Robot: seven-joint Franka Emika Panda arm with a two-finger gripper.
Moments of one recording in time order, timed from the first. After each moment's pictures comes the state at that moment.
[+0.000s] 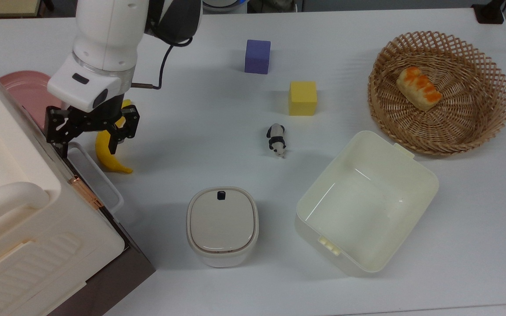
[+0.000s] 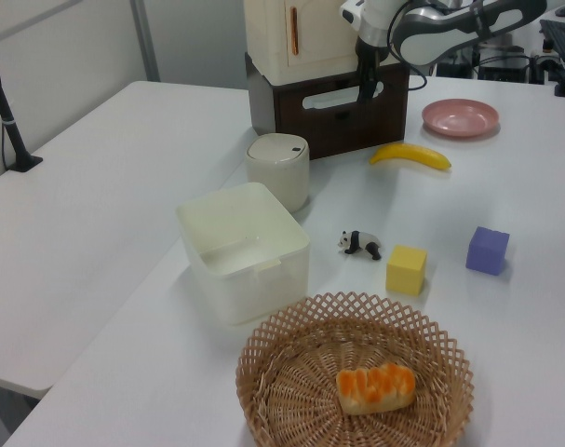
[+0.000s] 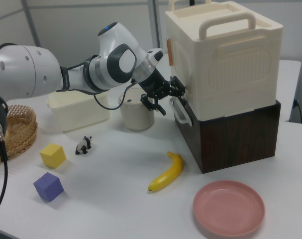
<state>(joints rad) -0.16 0.41 0.01 -1.54 -0.46 2.31 -0.35</state>
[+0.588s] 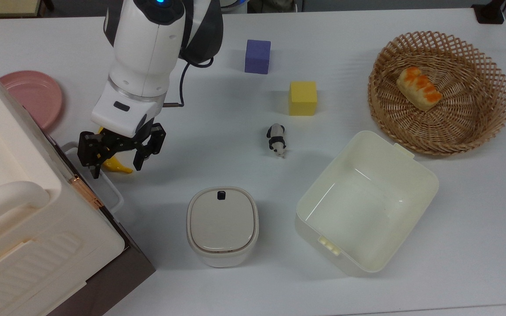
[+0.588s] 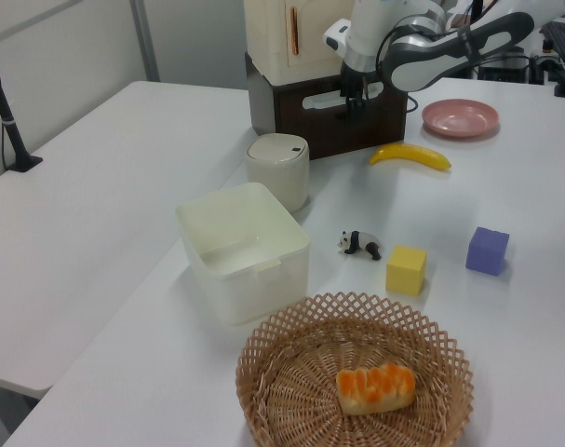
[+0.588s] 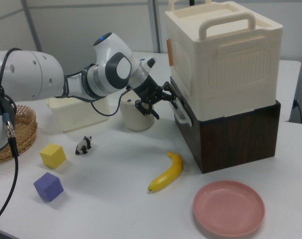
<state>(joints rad) -0.10 0.47 0.01 -1.53 -0.50 2.35 -0.35</state>
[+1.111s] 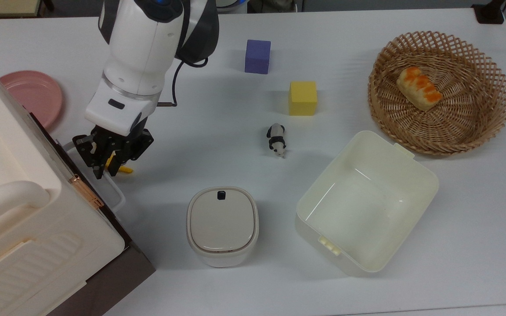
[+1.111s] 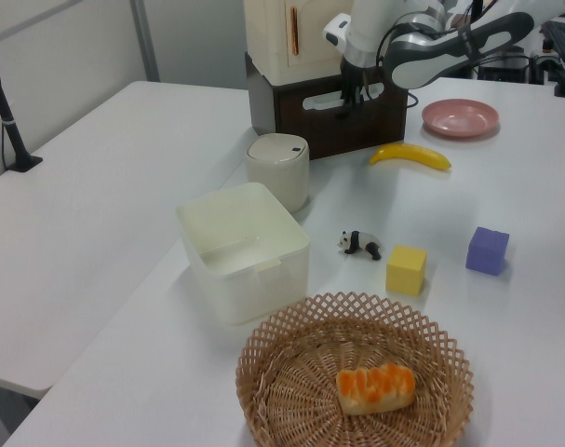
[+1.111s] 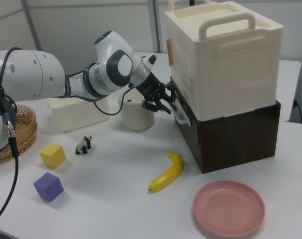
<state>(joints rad) -0.10 0.47 0.00 -1.51 -0.54 2.35 -0.35</state>
